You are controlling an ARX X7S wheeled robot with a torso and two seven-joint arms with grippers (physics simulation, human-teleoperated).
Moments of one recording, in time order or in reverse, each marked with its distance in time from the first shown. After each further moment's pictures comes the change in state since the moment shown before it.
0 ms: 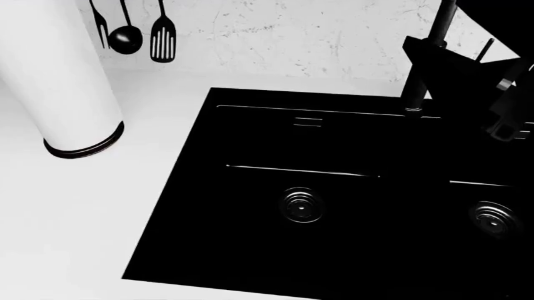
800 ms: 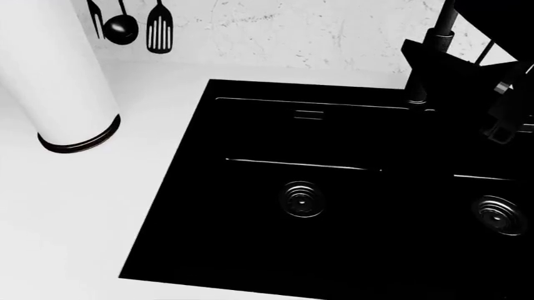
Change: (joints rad) left arm -0.009 0.049 -0.092 -0.046 0.137 -0.007 0.061; right arm -0.011 -0.005 0.007 -0.001 0.001 -0.002 0.000
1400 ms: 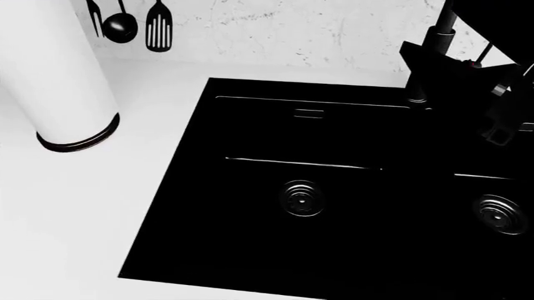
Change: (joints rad) left arm 0.000 -0.006 0.016 0.019 0.001 0.009 -0.004; right arm -0.007 -0.004 0.002 -0.004 -0.001 0.000 0.000
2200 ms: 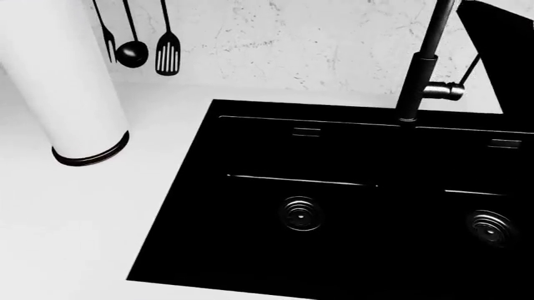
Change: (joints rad) left arm 0.397 -0.254 -0.124 0.663 -0.441 -0.064 -0.323; right arm 0.100 0.090 0.024 0.039 0.012 0.004 0.000
